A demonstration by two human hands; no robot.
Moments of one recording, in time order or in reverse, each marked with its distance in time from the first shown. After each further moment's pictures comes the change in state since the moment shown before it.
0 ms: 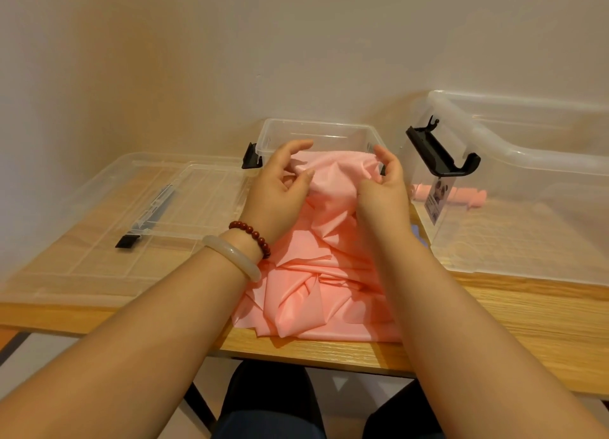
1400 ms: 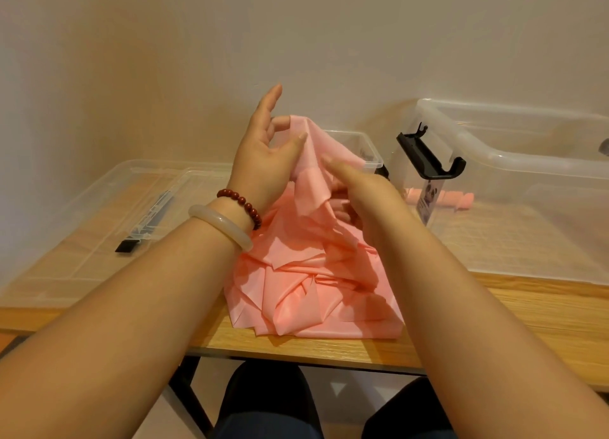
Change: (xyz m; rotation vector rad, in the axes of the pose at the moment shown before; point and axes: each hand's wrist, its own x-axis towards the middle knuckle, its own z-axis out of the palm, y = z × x) left_hand 0.027 0.035 -0.013 -0.159 0.082 -0.029; right_hand -0.008 -0.027 0.000 -0.169 -0.227 0.238
